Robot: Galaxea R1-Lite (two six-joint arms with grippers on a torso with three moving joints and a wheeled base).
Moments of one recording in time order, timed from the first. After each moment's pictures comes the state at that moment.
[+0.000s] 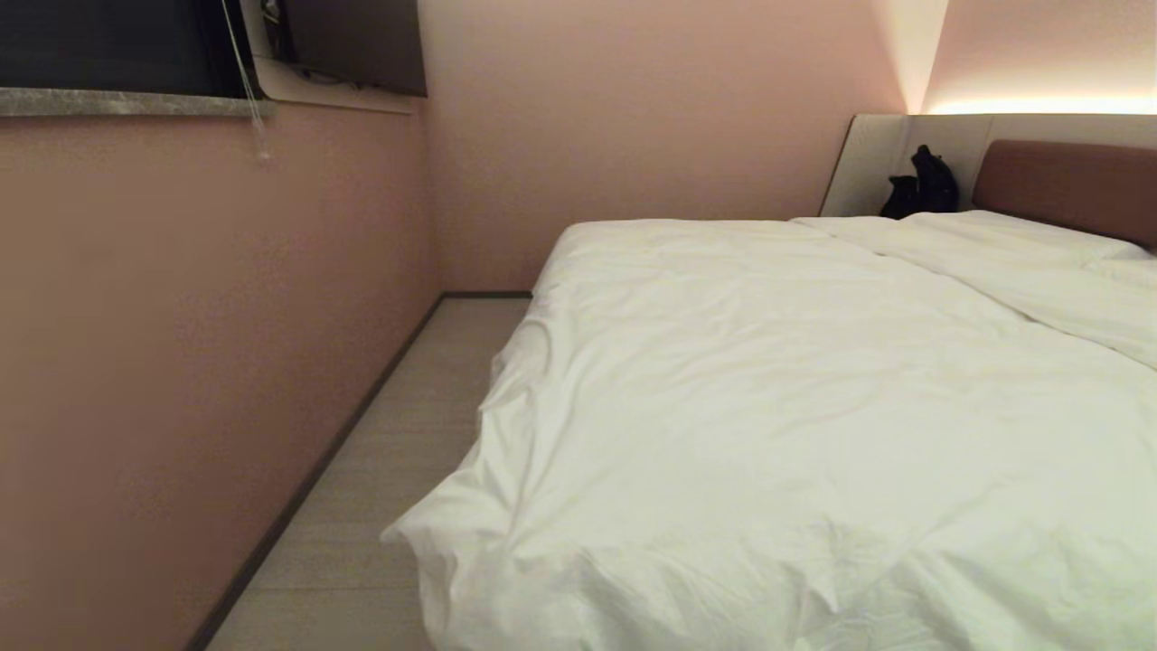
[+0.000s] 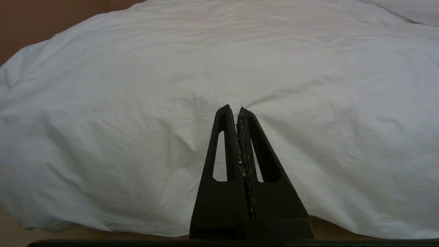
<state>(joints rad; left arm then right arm) 0.01 0.00 0.00 0.00 0.00 -0.09 0.00 0.00 0.00 0.00 0.01 -0.01</state>
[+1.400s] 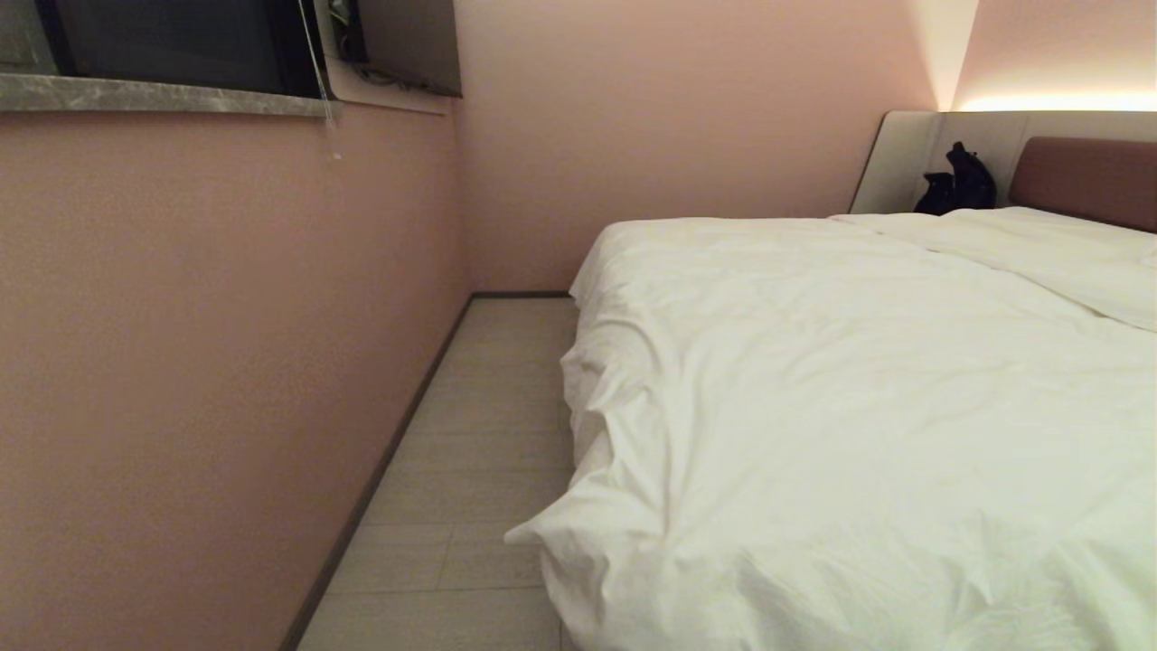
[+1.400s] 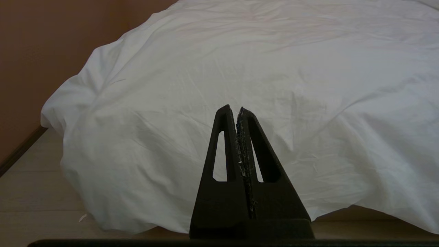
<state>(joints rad) 0.01 0.00 0.00 0.00 0.00 -0.09 0.00 0.00 0.00 0.00 0.01 -0.01</state>
